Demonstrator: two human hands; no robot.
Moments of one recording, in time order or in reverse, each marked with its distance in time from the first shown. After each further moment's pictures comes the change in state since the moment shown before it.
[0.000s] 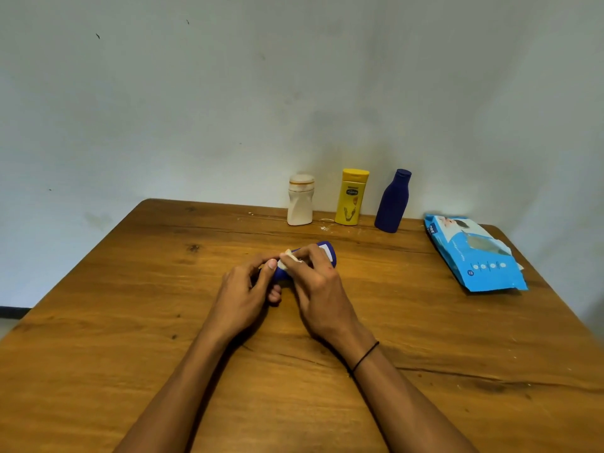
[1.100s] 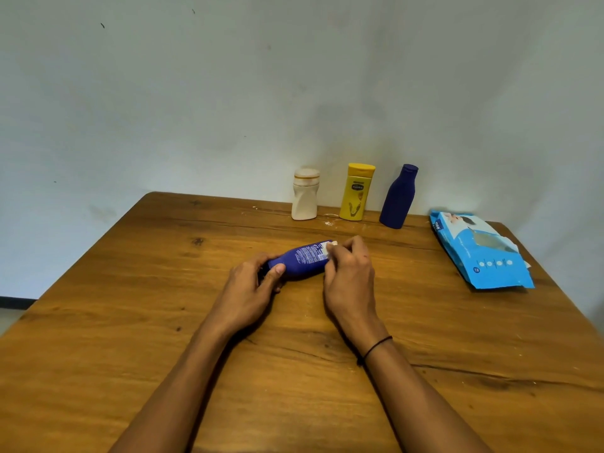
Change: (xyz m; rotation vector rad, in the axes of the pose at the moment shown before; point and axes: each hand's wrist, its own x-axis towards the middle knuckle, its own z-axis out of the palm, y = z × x) left_hand 0.005 -0.012 -0.003 0.229 -0.007 0.084; right_hand 0.003 0.018 -0.006 -0.141 0.164 0.425
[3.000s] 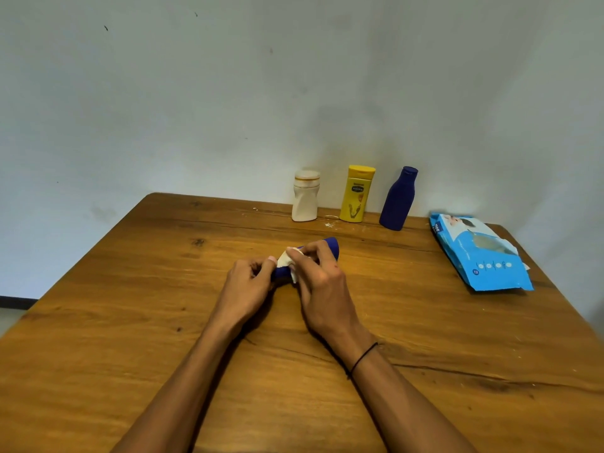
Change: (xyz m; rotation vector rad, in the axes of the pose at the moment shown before) left_hand 0.000 0.028 0.000 -0.096 0.030 -0.350; right_hand -0.018 -0.023 0.006 0.148 -0.069 -0.375
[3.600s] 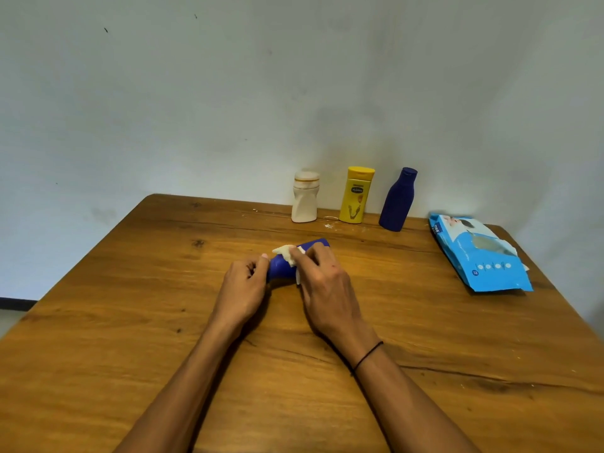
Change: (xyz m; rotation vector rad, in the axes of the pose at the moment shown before) left_hand 0.001 -0.004 0.000 -0.014 0.076 0.017; right_hand 0.002 0.006 -0.003 -0.208 -0.077 -0.028
